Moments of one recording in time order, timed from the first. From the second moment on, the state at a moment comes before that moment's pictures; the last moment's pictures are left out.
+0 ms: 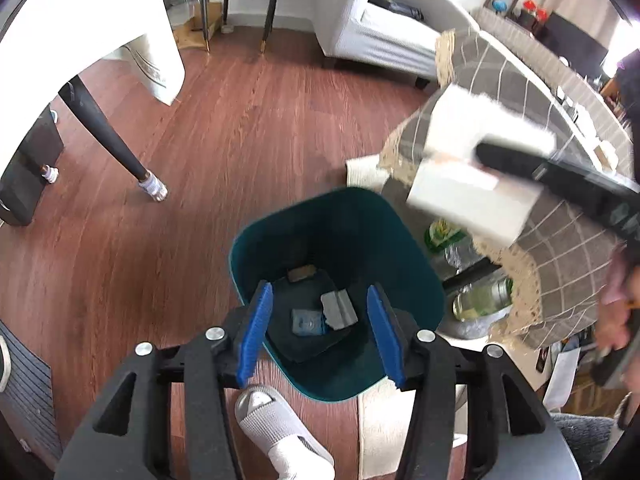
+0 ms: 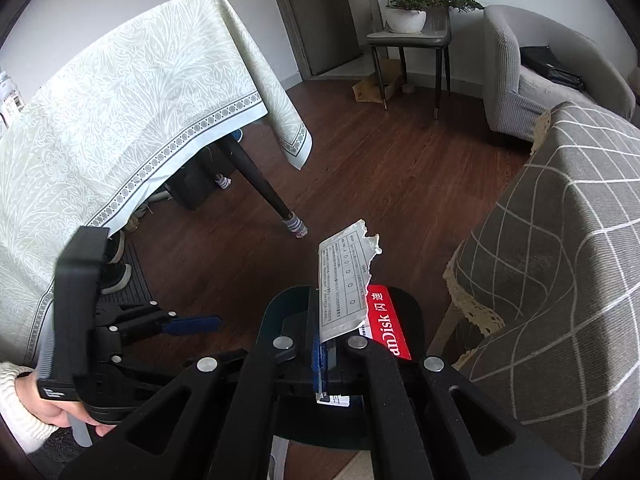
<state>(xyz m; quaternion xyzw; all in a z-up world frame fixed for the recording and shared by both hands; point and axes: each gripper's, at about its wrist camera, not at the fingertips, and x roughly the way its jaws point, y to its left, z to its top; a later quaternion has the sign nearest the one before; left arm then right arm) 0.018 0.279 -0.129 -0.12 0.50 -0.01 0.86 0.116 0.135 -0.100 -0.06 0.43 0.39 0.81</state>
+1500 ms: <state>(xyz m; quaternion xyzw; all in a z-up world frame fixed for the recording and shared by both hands) -0.002 0.279 0.005 -0.16 0.32 -0.03 0.93 0.092 0.148 -0.108 -0.09 0.46 0.40 0.79</state>
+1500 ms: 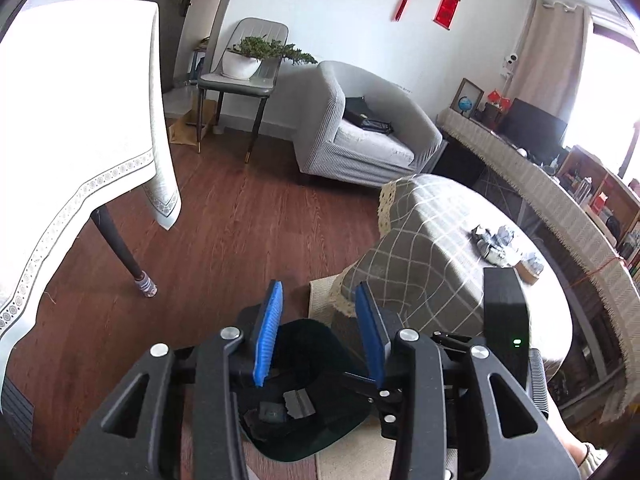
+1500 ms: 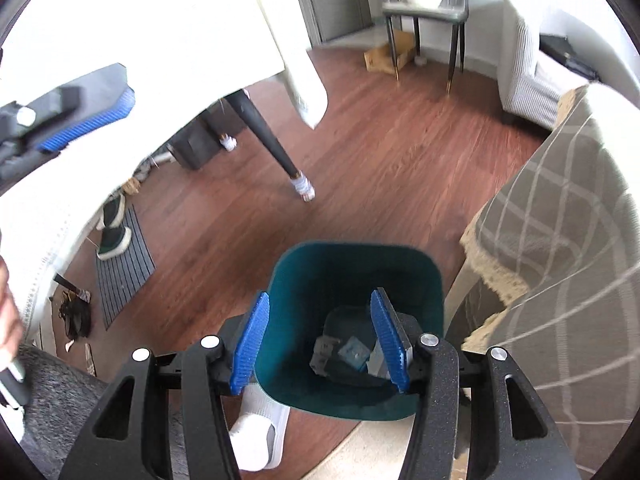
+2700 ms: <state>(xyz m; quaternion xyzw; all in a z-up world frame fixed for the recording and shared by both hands) 0.067 0.094 0.025 -0.07 0.32 -0.10 0.94 0.128 -0.087 -0.007 -0.01 0.33 0.28 0.90</state>
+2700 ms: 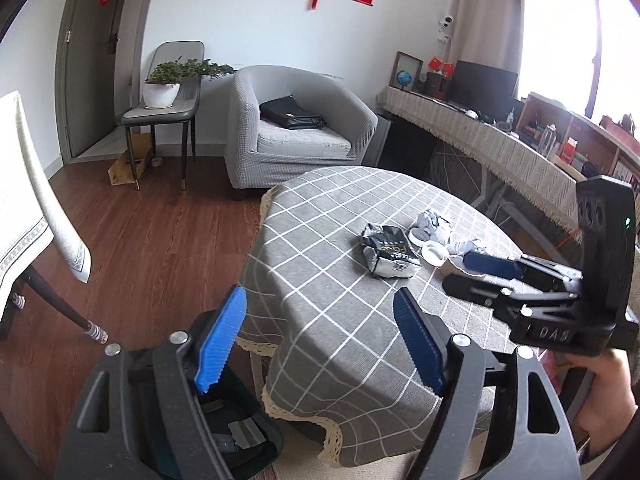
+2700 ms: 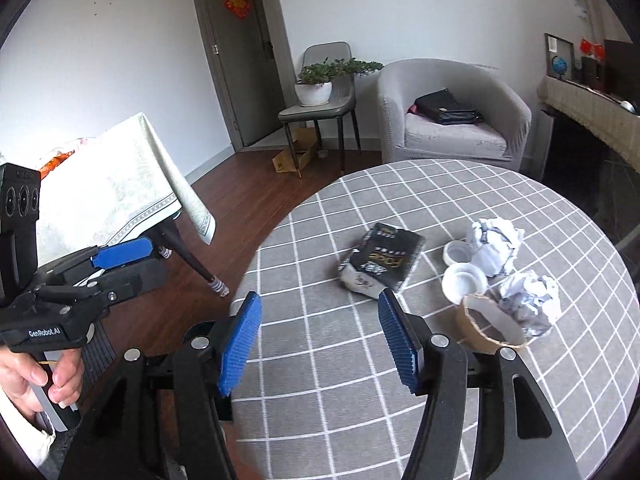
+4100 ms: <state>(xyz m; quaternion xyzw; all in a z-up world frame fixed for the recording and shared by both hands) 0.188 -0.016 -0.034 -0.04 0.41 -0.07 0.91 0.215 -0.227 -0.041 0.08 0.39 0.22 0.89</state>
